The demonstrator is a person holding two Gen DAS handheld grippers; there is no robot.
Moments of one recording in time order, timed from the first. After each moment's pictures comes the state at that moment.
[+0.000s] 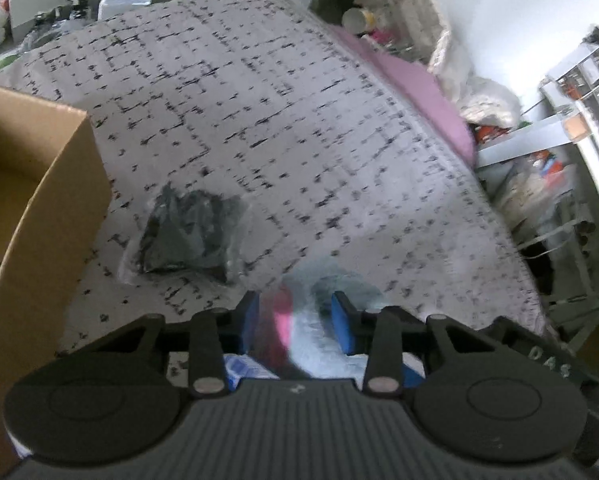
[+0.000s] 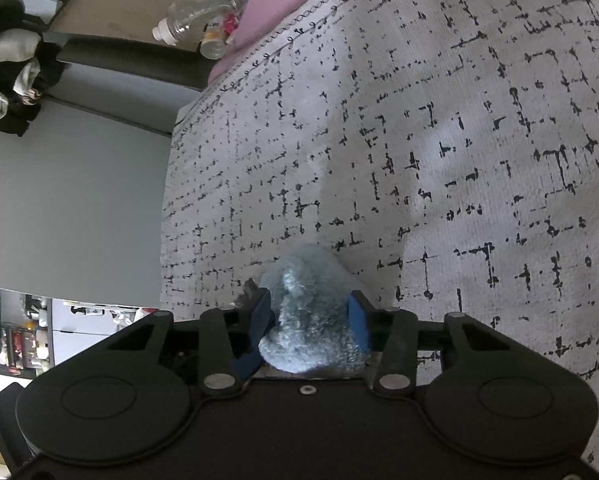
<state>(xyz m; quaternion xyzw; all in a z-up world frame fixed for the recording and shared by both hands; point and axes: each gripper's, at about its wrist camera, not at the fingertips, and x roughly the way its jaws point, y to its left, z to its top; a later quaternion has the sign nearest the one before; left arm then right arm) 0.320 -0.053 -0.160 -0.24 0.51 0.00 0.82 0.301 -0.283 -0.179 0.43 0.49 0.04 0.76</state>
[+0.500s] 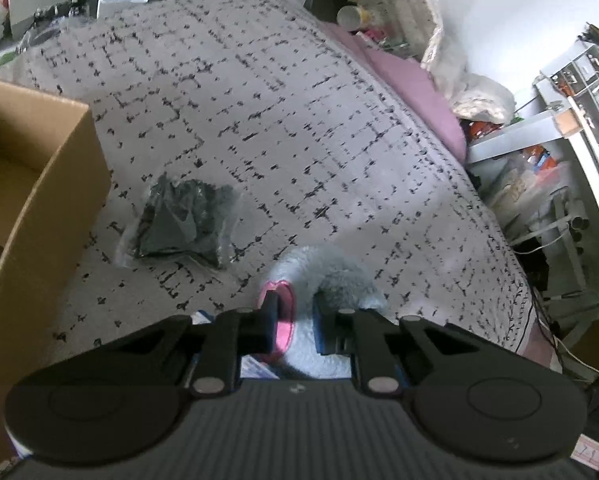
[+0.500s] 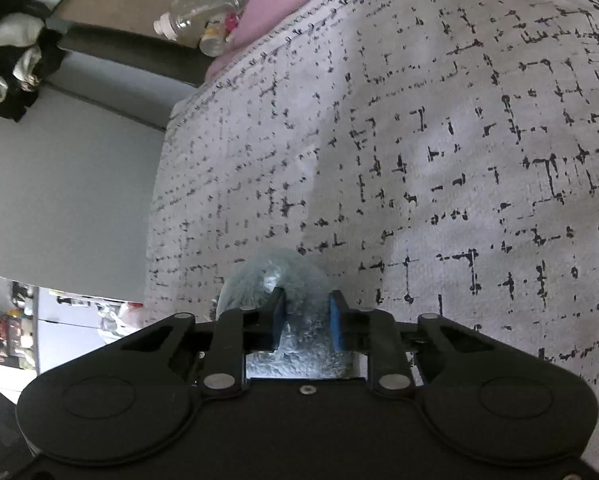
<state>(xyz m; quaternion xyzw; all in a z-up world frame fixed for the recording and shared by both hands) 0.308 -0.060 -0.143 -0.25 0.51 -0.02 0.82 0.295 -0.287 -0.177 0.41 0.48 0.04 0.77</state>
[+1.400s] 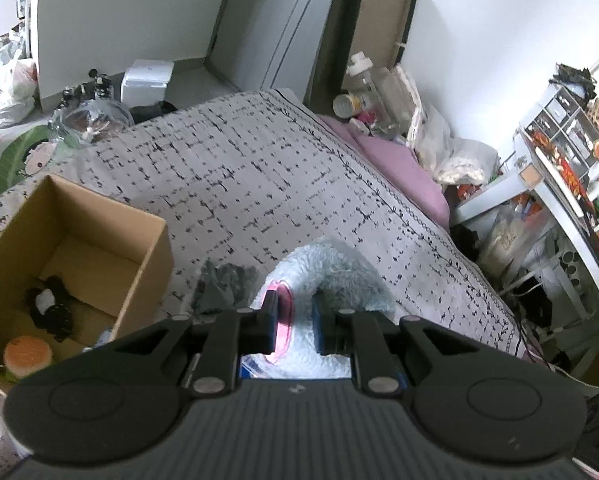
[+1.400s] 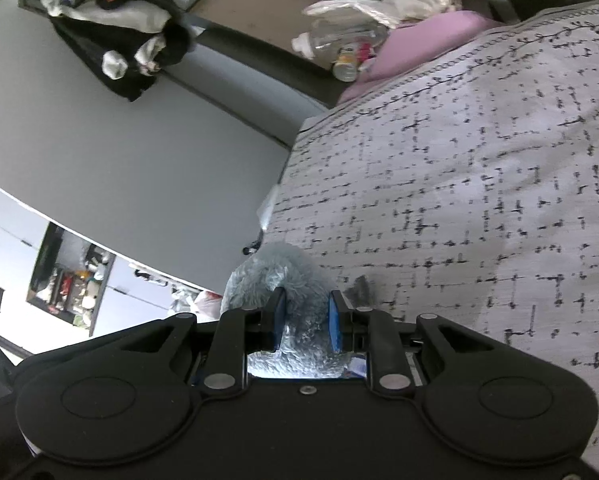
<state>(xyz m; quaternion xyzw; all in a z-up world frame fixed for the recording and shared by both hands) 0.263 -0.040 -0.049 -0.22 0.42 0.02 0.88 0.268 -0.267 -0.107 0.39 0.39 0.18 0.81</state>
